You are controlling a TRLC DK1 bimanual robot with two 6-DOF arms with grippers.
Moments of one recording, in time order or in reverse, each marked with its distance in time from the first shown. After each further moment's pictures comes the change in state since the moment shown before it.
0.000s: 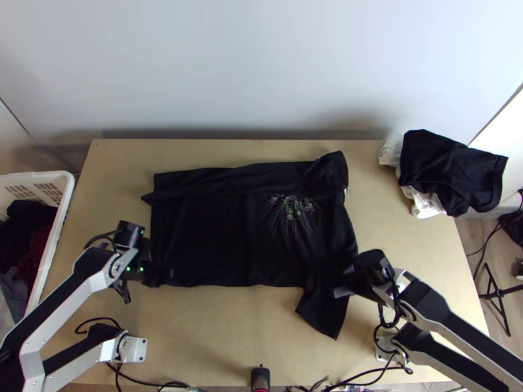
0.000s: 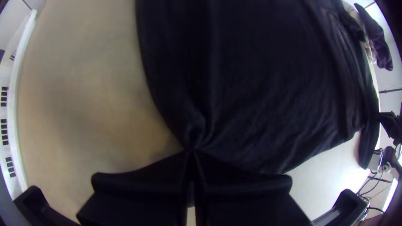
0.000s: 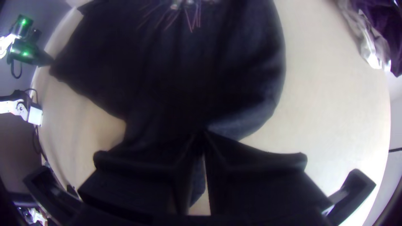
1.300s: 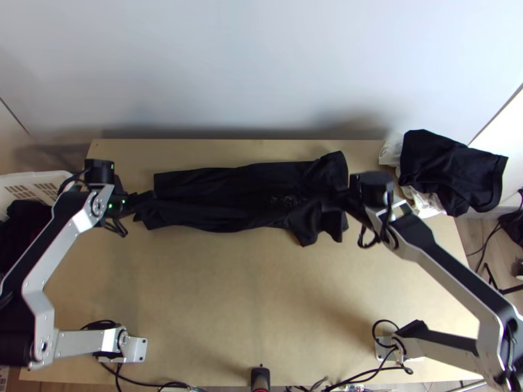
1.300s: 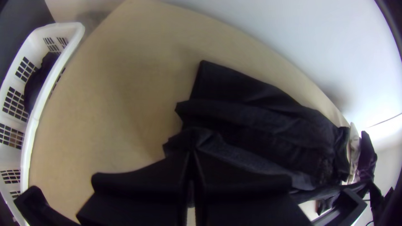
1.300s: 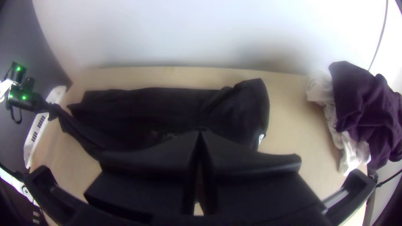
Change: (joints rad) left arm 0.221 0.307 0.491 0.100 -0.011 -0.257; right arm -0.234 0.470 0.510 0.362 0.064 -0.161
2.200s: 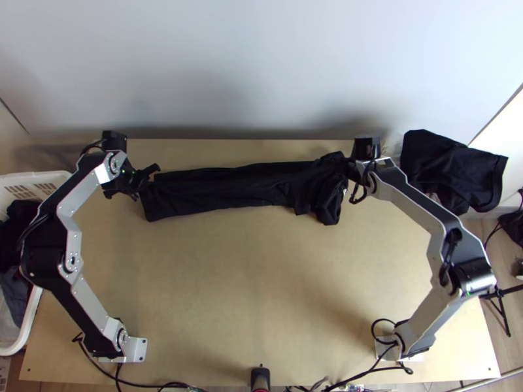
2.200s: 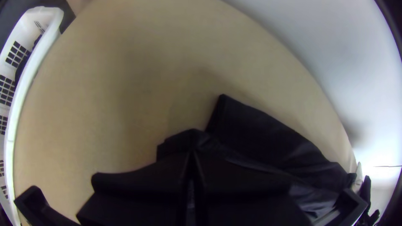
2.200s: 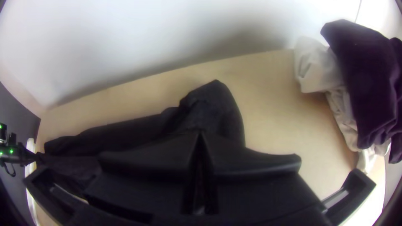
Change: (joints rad) left arm 0.052 0.504 0.410 -0.042 0.004 -0.106; right arm -0.208 0.531 0.367 0.027 0.004 0.142
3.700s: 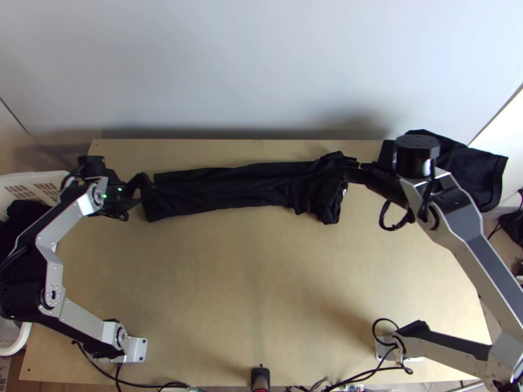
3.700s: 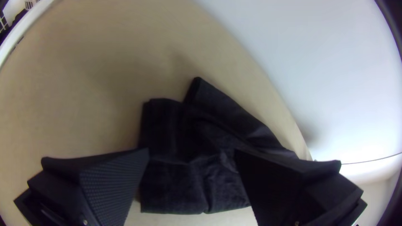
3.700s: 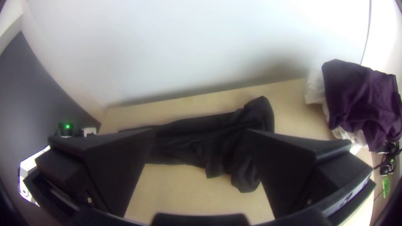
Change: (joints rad) left arm 0.084 -0.253 -0.391 0.343 0.303 -0.066; right arm 0.145 -0.562 0.016 -0.383 -0.118 0.072
